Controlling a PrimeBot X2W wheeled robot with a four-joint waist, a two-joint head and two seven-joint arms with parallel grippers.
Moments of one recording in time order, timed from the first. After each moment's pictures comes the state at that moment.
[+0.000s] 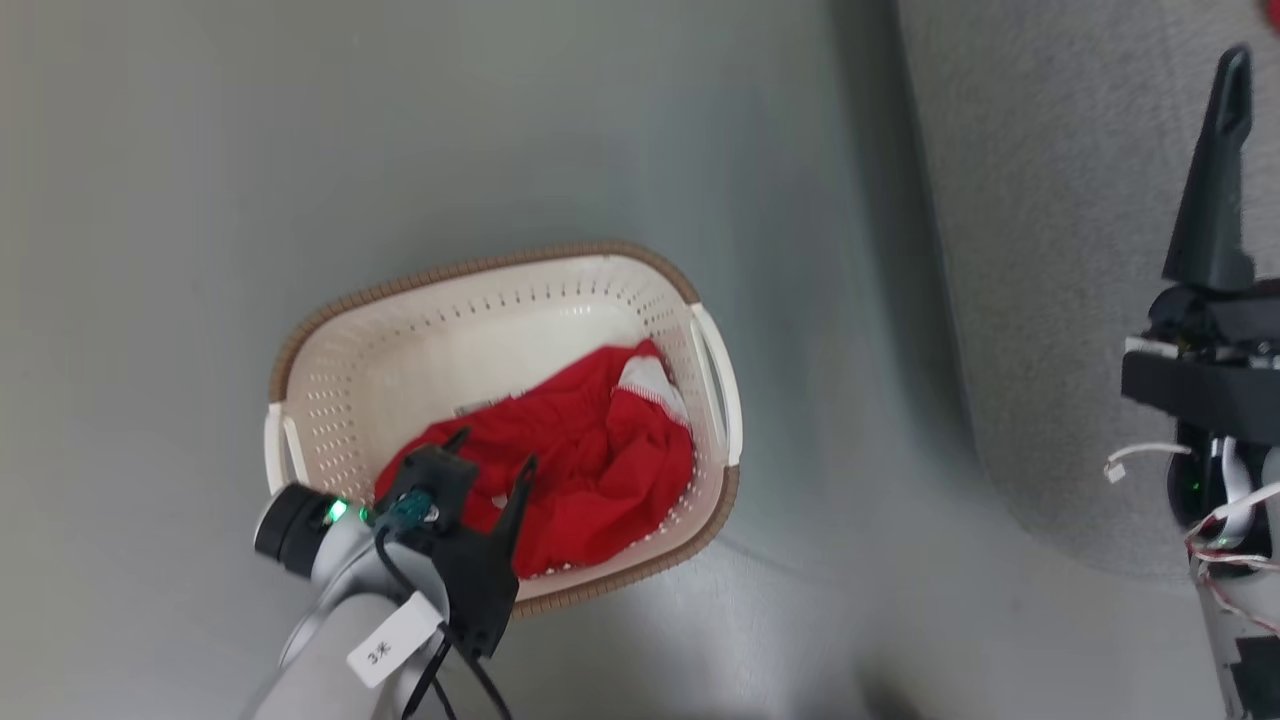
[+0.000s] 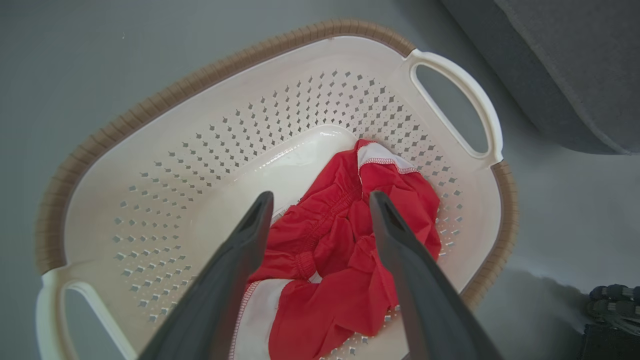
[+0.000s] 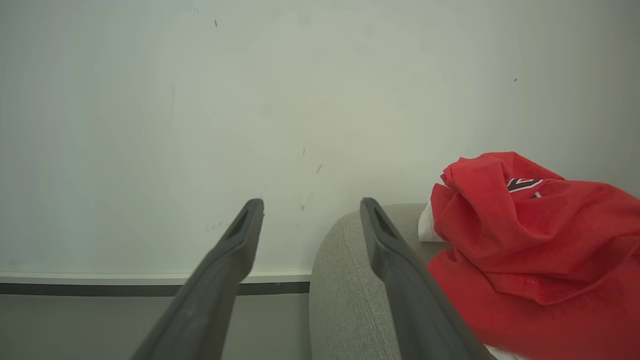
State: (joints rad) left arm -0.45 0.15 -0.47 0.57 -0.23 -0.06 -0.03; right arm -0.47 -0.27 0.10 -0.14 0.26 -0.12 -0.26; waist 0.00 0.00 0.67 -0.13
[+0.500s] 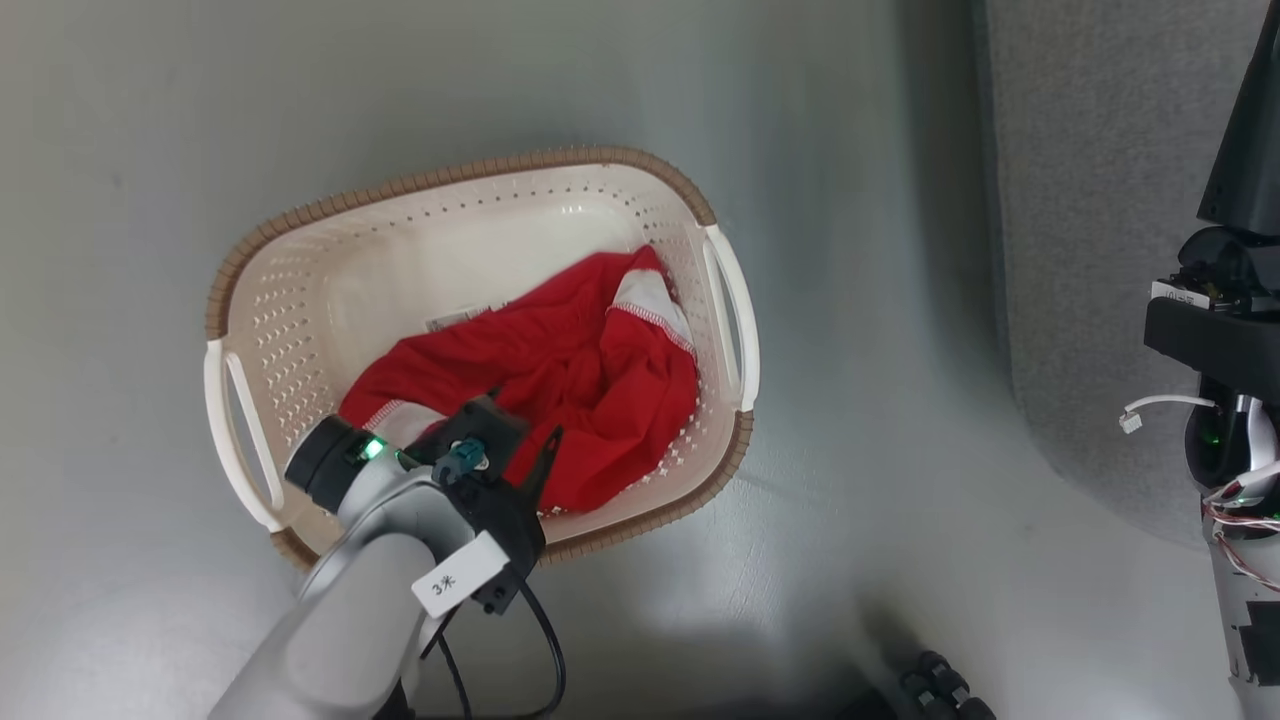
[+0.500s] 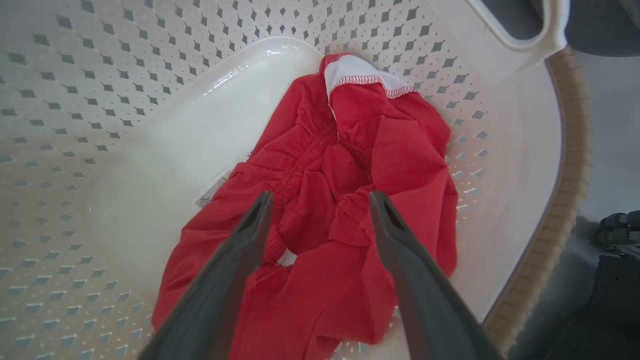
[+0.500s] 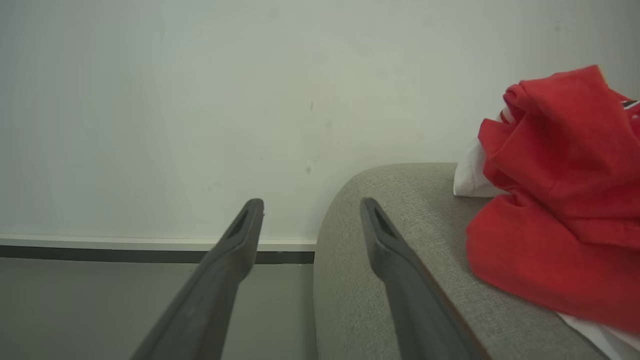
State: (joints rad) left arm -0.62 0.12 -0.56 0.73 -0.16 -0.11 -0.01; right arm -0.55 -0.26 0.09 -0.18 0.24 -0.12 -0.26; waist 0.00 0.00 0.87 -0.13
